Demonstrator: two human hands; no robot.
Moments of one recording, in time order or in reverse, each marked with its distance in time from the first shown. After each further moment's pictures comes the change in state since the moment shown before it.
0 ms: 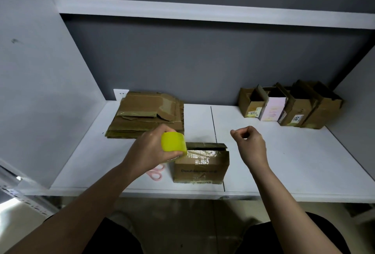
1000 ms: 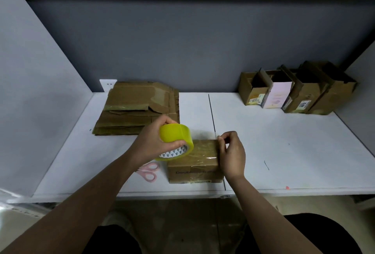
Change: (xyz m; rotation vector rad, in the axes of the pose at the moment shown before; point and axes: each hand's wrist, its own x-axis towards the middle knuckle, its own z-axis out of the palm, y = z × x) left_hand 0.054 -0.014 0.036 -0.341 -0.141 -0.067; right_hand 0.014 0.071 0.079 -0.035 0.076 -0.211
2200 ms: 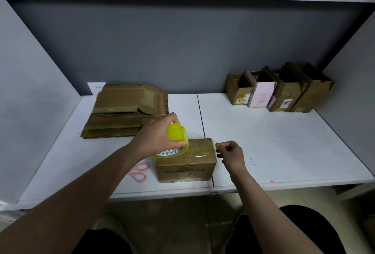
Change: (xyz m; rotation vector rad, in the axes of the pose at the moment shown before) left_hand 0.019 0.028 0.017 0.405 -0.143 0.075; right_hand 0.003 0.013 -0.037 0.330 -0.185 0.552
